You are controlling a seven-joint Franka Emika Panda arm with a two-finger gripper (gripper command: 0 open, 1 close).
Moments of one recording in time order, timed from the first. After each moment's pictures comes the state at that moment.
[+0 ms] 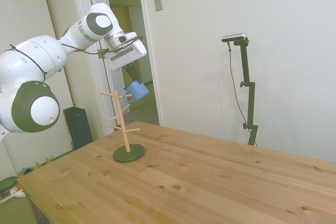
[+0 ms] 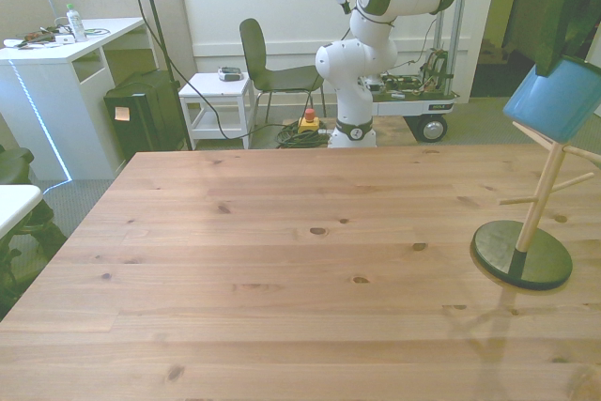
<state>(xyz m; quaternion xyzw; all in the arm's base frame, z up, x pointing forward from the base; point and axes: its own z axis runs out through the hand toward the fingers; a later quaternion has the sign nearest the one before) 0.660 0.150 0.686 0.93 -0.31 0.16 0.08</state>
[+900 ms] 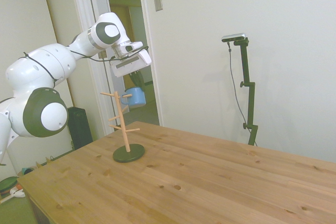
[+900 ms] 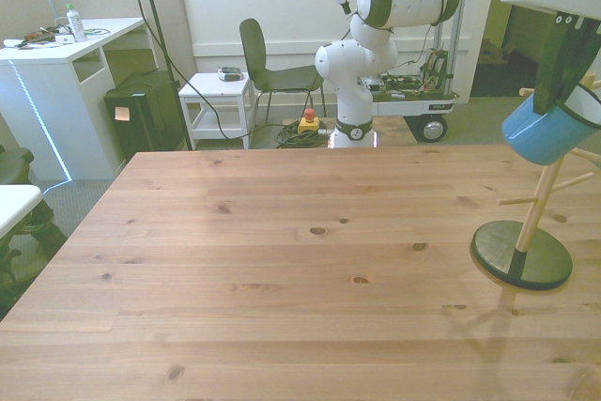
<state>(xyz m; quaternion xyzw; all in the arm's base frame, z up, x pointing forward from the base) 0.681 0.149 0.651 0.94 -0.31 0.14 0.07</state>
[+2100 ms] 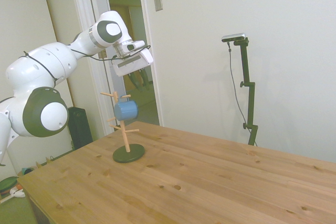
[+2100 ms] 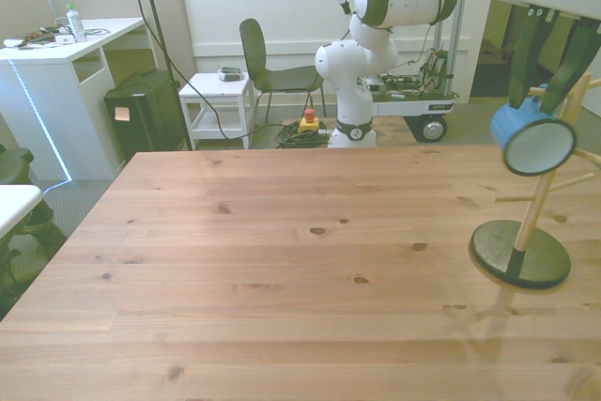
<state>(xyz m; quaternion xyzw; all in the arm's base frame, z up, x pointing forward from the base) 0.678 0.130 0.661 0.93 -0.32 0.14 0.07</state>
